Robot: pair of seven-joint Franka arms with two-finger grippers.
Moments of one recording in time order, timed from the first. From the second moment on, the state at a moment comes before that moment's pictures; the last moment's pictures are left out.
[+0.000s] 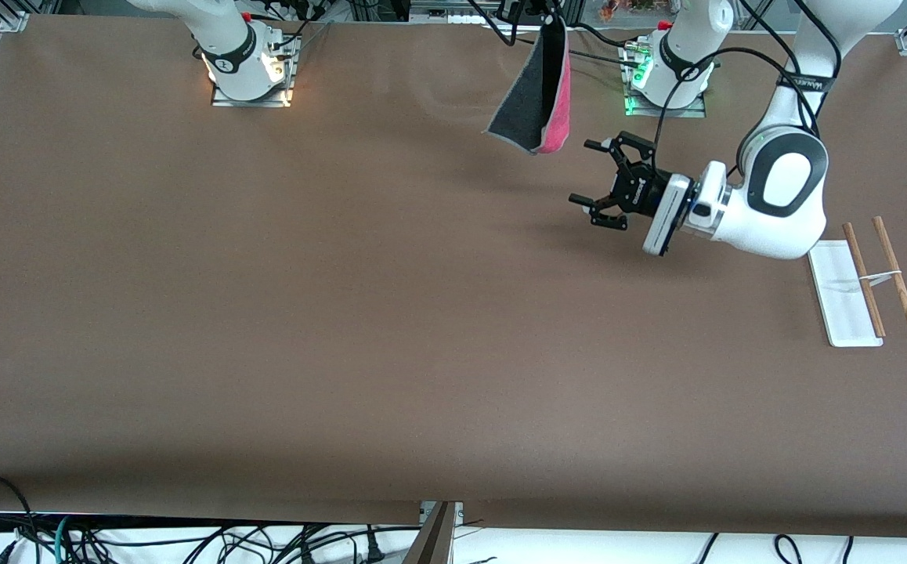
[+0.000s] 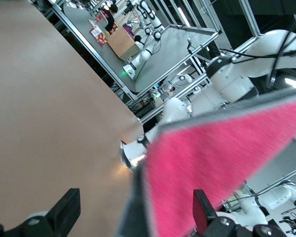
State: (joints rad) left arm 0.11 0.19 -0.22 -2.15 -1.25 1.48 1.44; right arm 0.92 0.47 0.10 -0.86 0.22 1.70 0.14
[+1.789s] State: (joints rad) left arm 0.12 0.36 -0.35 -2.40 -1.48 1.54 1.92; right arm 0.92 0.56 0.10 -0.85 0.22 1.70 0.14
